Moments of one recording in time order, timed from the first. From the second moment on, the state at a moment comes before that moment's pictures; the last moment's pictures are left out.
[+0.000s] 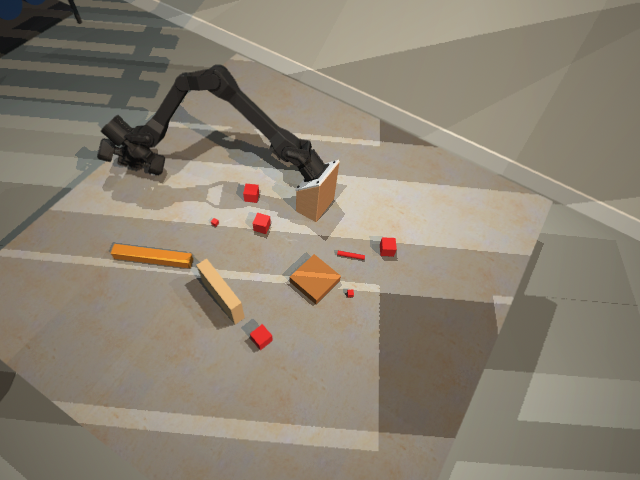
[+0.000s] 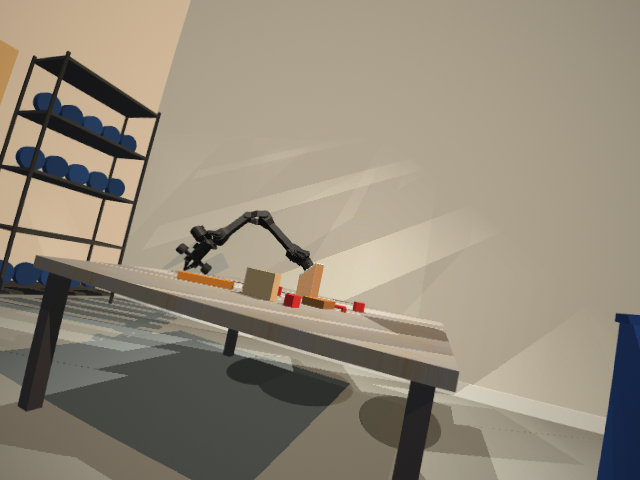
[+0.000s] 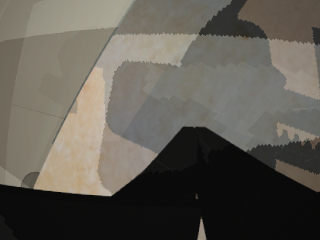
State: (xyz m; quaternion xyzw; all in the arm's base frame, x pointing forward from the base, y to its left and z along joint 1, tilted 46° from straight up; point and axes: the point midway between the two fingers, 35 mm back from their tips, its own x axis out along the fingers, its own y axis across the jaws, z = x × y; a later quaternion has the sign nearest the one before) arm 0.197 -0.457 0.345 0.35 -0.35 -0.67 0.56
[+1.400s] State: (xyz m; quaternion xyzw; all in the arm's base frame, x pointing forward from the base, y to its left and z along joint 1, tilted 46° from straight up) arm 0.424 -0.299 0.226 0.30 0.07 -0.61 0.73
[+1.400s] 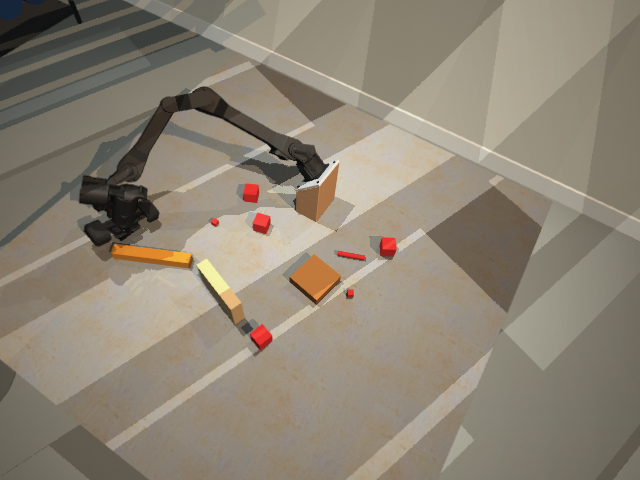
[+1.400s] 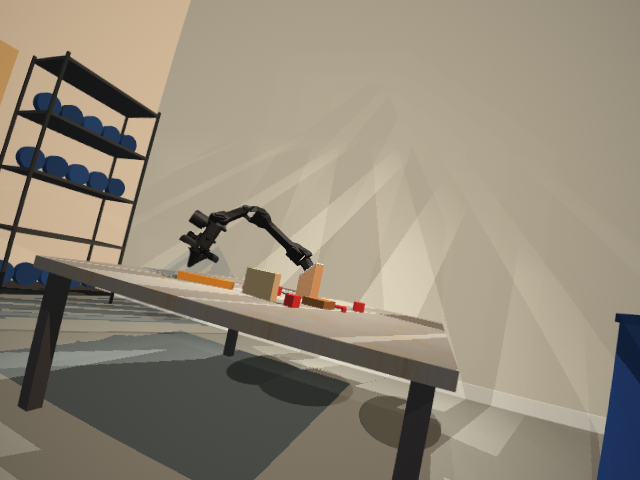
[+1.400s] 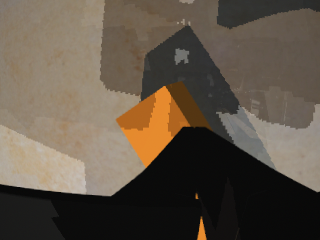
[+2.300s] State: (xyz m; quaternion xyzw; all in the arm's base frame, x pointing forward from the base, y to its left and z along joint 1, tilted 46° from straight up) arm 0.480 -0.149 0.121 0.11 0.38 -0.51 0.76
